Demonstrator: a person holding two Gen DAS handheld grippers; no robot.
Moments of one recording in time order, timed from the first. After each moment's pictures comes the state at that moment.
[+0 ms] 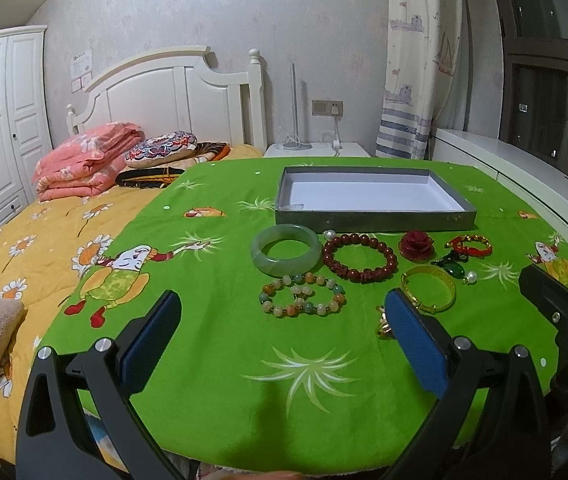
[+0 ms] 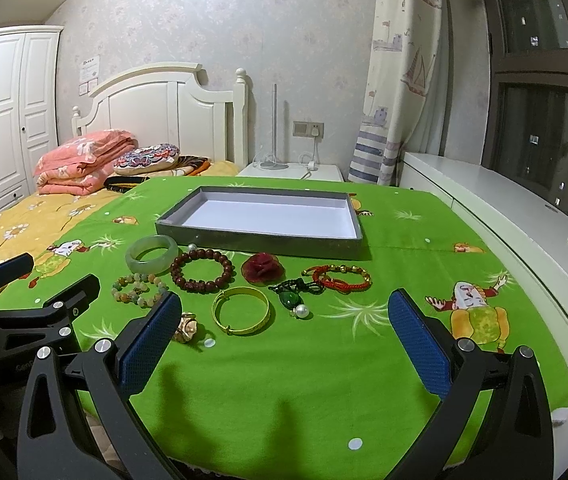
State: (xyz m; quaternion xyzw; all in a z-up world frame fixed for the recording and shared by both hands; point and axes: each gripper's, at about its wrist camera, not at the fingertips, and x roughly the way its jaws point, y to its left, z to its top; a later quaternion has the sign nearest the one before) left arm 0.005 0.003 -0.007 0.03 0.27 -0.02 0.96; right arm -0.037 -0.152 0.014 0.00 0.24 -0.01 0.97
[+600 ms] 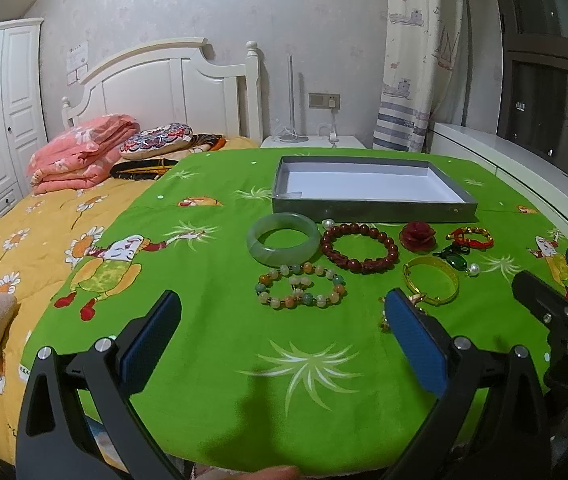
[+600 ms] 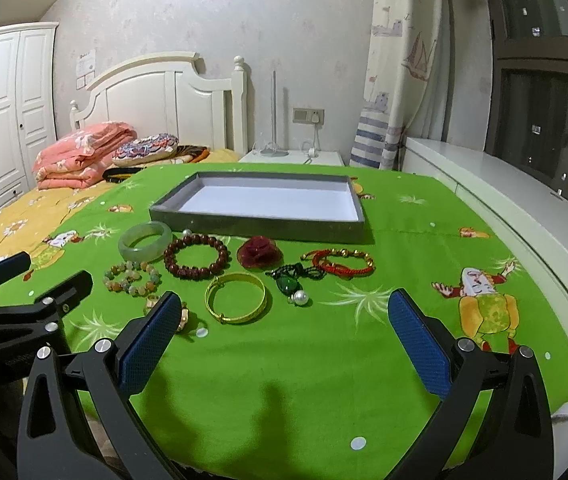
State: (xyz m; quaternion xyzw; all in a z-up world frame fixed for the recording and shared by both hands) left arm 0.012 0.010 -0.019 0.02 0.28 -0.03 0.96; right arm -0.025 -0.165 -0.007 0.01 0.27 -0.01 0.96
